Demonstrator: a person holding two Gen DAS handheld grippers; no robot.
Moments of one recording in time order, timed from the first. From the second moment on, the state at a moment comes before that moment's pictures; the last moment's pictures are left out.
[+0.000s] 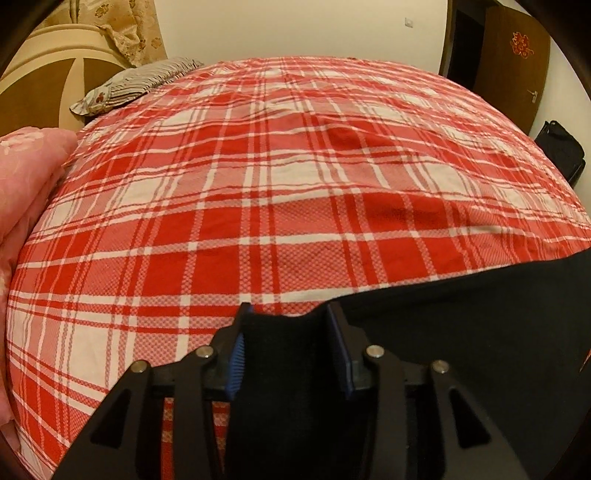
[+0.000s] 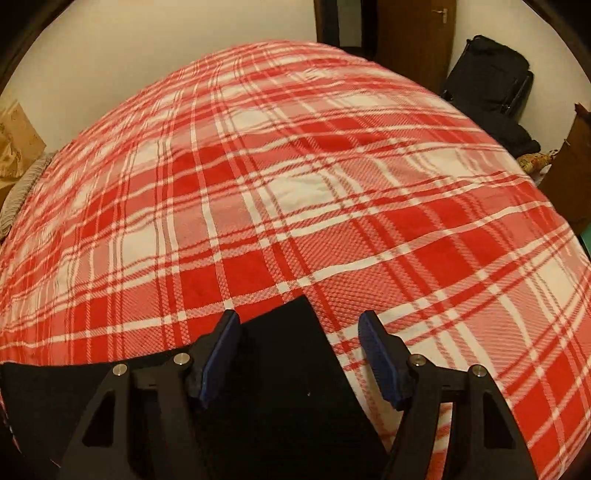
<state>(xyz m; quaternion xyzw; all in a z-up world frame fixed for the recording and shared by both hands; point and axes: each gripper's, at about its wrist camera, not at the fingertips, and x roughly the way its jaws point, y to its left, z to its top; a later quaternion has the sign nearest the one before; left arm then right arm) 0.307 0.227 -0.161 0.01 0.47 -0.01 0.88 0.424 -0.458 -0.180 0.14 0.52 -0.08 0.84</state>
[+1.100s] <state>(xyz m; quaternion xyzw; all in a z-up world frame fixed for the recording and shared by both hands) 0.262 0.247 -0.096 -0.07 0.36 -0.07 0.93 0.305 -0.446 -0.072 0.13 0.37 -0.03 0.92</state>
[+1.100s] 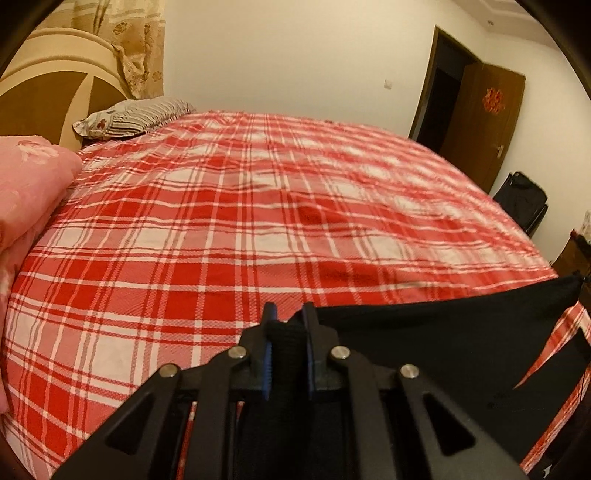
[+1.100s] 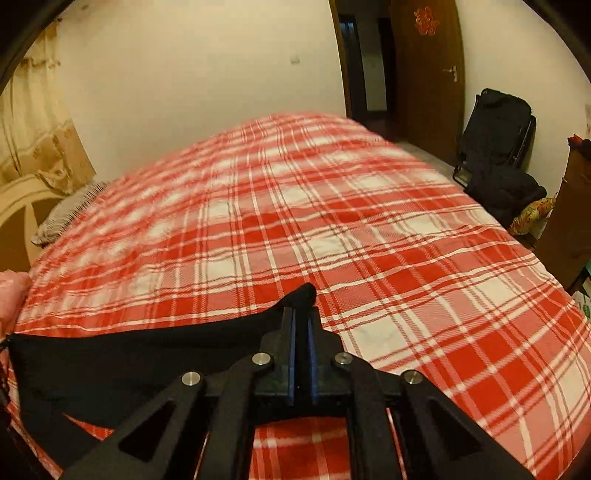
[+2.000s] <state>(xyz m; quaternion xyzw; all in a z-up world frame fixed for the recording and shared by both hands) 0.116 0.264 -0.138 -0.05 0.33 -0.11 0.94 0.132 -0.472 -0.119 0.17 0.36 -0.01 0.92</state>
